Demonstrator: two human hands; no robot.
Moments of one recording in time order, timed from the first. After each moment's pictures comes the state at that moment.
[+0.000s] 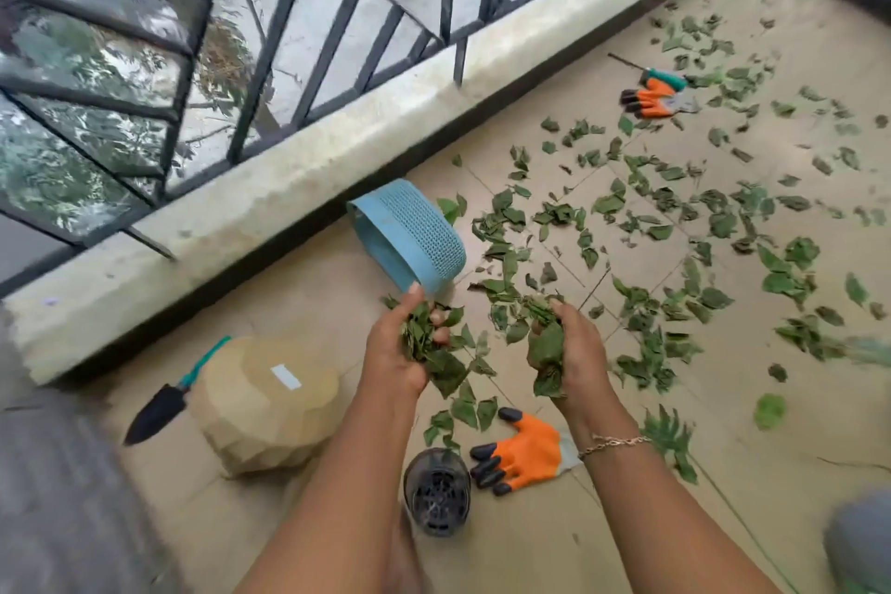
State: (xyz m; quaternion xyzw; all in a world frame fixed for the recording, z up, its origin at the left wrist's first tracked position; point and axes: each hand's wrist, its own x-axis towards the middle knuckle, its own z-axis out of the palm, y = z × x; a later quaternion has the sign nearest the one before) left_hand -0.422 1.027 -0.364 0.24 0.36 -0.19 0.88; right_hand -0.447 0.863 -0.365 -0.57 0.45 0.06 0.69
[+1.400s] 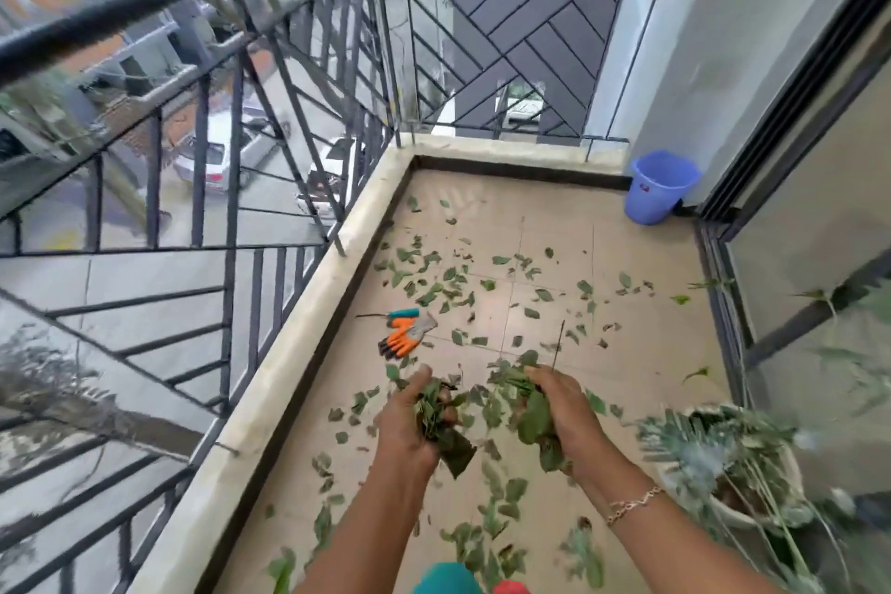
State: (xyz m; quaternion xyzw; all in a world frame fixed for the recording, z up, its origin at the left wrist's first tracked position) left_hand -0.204 0.528 0.034 0.40 0.26 -0.42 0.77; right_hand -0.301 0.408 0.059 -0.48 0.50 -0.08 0.72
